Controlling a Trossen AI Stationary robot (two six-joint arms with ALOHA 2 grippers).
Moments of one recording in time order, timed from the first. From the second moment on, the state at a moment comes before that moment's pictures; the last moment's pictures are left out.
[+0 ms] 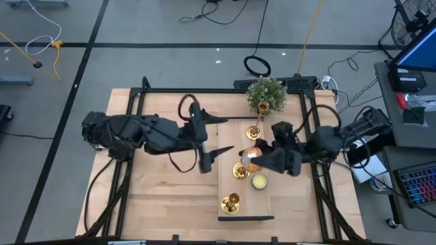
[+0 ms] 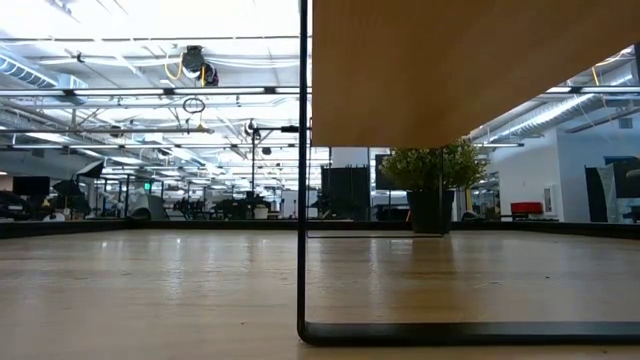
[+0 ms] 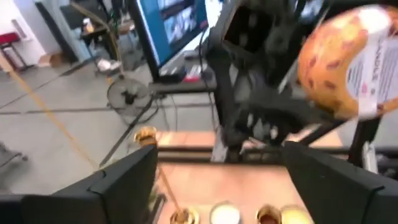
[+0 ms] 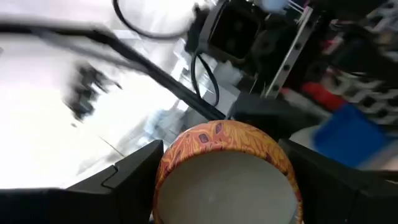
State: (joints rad) left arm -0.35 1.70 2.14 -0.64 -0.56 0.04; right arm 0.43 1.27 1.27 0.37 0.24 0.94
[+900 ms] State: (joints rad) left arm -0.51 1.61 2.14 -1.07 -0.68 -0.40; right arm 0.79 1.49 1.69 -1.00 0.26 0.93
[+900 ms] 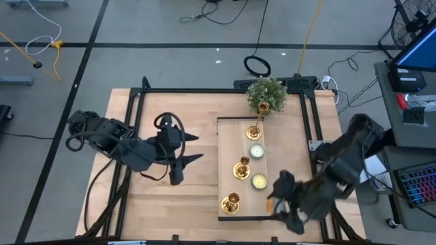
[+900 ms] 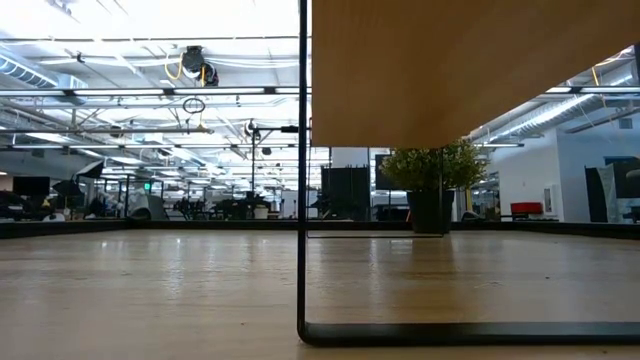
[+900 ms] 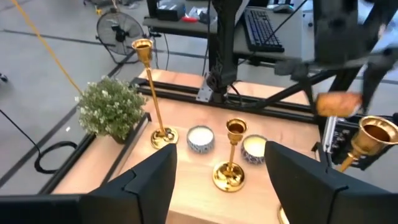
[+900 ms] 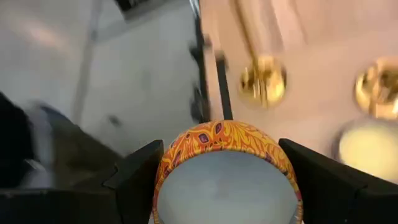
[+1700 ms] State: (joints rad) left arm -0.57 1.61 2.14 -1.09 -0.65 -0.45; right arm 0.73 1.68 1.69 -1.21 0.21 1.06
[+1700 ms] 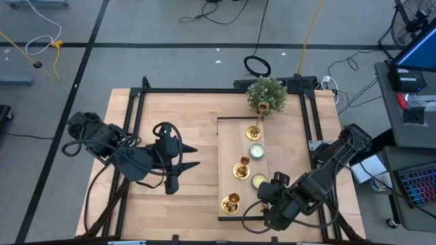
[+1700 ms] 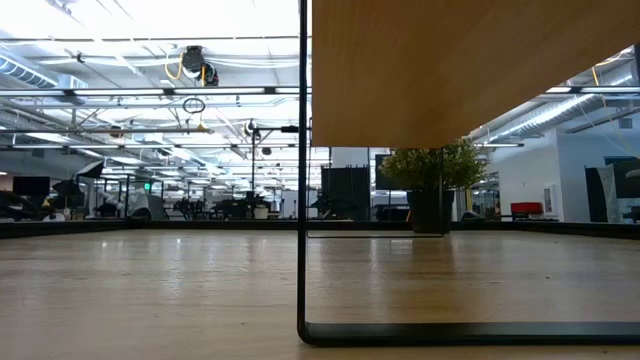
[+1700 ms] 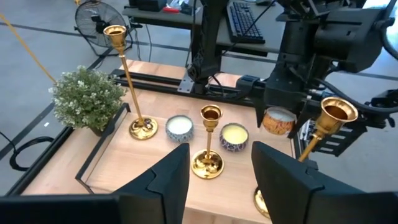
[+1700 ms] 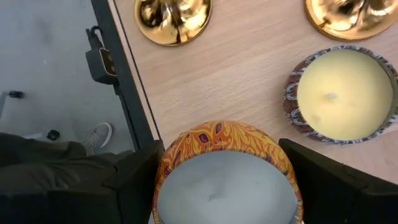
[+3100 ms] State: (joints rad) left arm -0.59 1.62 2.14 -1.11 -0.64 -0.47; right arm 0.67 1.78 1.66 -1.14 0.06 1.63
